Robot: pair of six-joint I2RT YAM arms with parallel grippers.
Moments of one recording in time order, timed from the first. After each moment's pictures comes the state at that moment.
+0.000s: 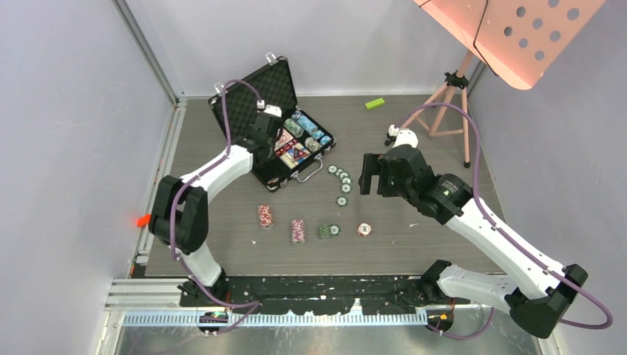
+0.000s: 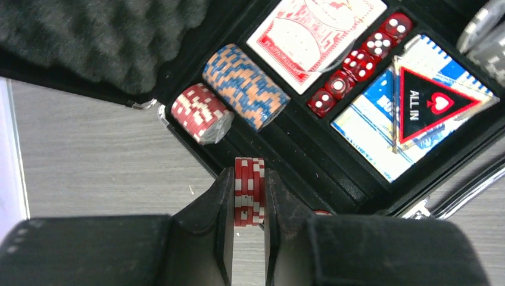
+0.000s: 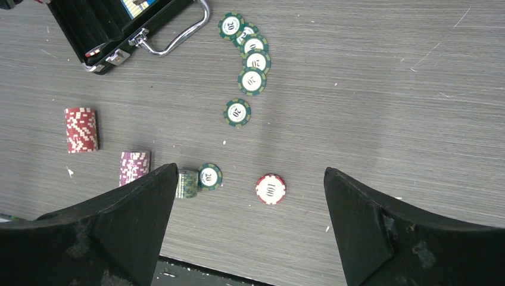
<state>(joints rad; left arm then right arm) -0.43 1.70 1.26 -0.37 -0.45 -0.13 0.71 1.03 1.10 -0.78 0.32 0.53</state>
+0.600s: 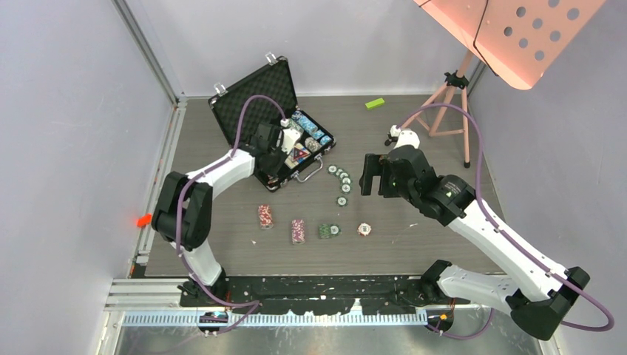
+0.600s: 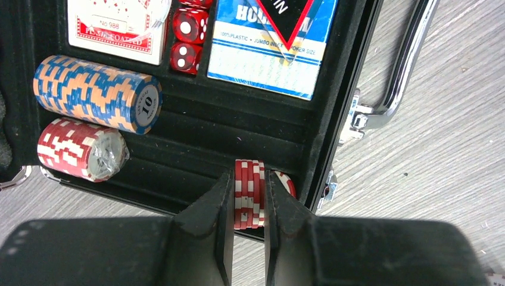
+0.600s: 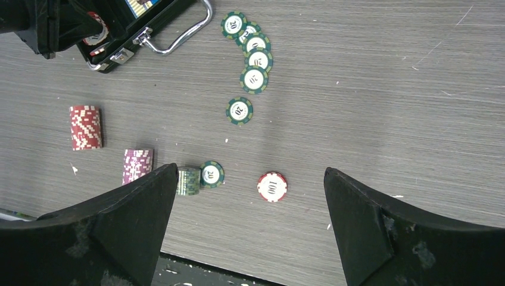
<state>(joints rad) -0.43 1.72 1.15 -0.34 -0.03 0.27 0.71 1.02 1.10 -0.78 0.31 0.53</state>
